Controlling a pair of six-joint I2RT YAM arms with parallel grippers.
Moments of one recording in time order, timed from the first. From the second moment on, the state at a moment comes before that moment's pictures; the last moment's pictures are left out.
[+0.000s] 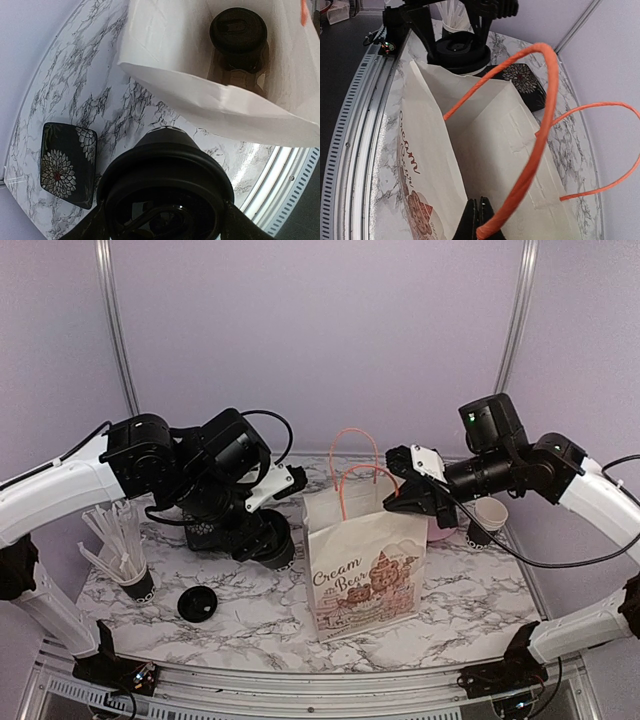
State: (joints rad) left arm -1.12 1.52 1.63 -1.13 -0.20 0.02; right arm 0.73 1.19 1.31 -0.78 -0.48 -0.72
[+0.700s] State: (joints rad) left arm -1.09 1.53 1.70 -1.12 -0.21 0.02; right arm 0.57 1.28 1.71 -1.13 -0.65 -0.87
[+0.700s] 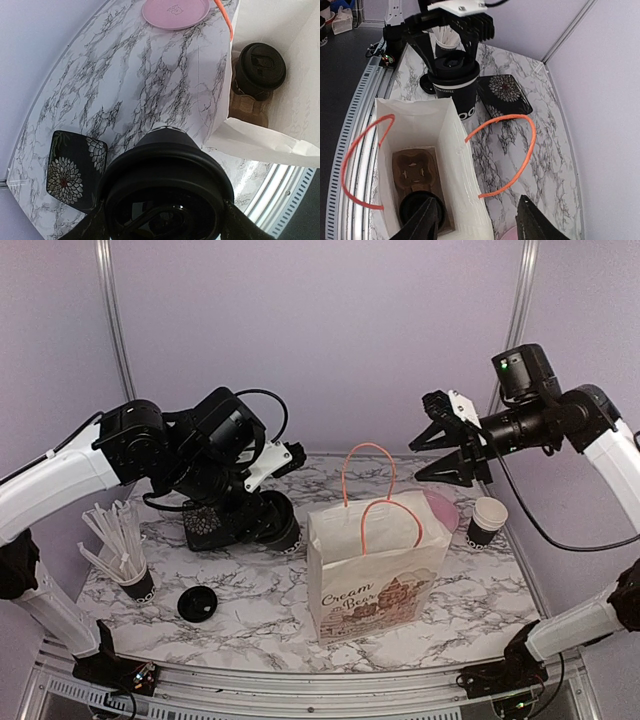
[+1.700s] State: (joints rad) left arm -1.06 1.51 1.73 -1.12 -0.29 0.03; right arm 0.56 1.56 1.69 -1.10 -0.60 -0.84
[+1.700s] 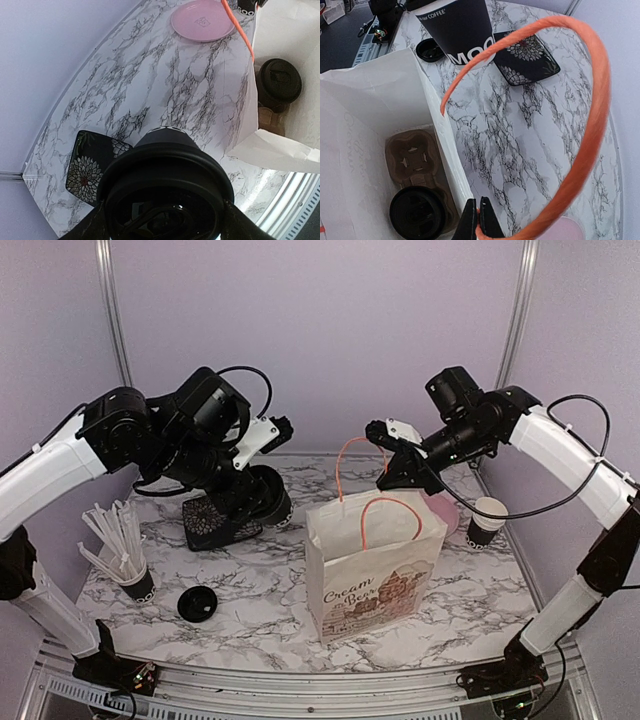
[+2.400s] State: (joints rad) left arm -1.22 1.55 2.07 -1.15 -0.28 -0.04; right arm 0.58 1.39 1.53 -0.91 -0.58 -0.57
